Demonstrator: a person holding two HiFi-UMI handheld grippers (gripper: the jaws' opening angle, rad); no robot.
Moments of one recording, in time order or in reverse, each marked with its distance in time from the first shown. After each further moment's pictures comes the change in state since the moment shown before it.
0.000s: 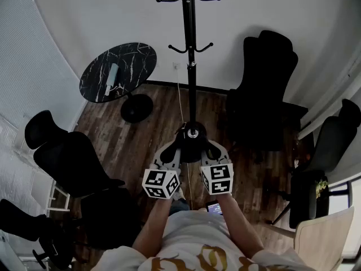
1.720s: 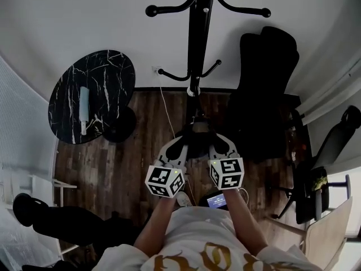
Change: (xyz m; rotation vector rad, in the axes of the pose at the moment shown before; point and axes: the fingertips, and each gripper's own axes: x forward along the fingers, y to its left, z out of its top) left arm 0.251 0.152 0.016 -0.114 0.083 -0.263; right arm 0.258 -0.111 0.038 0.102 0.106 -0.207
